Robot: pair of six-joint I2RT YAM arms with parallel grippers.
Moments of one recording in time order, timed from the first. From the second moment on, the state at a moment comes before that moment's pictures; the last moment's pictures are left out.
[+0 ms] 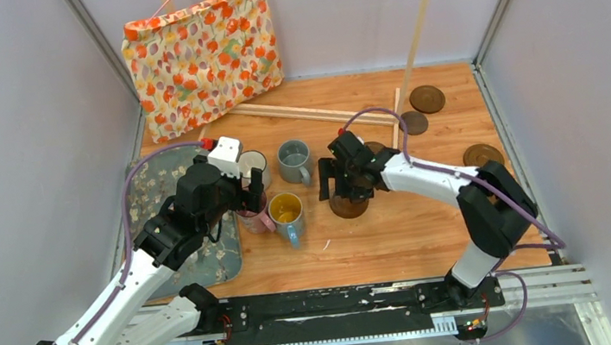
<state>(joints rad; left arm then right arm) -0.66 0.80 0.88 -0.53 -0.29 -0.12 0.71 1.64 1.03 -0.41 -0.01 0.70</state>
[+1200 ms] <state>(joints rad) -0.66 0.80 0.88 -0.53 -0.25 -0.12 -0.04 1.38 1.02 -0.51 0.12 0.57</state>
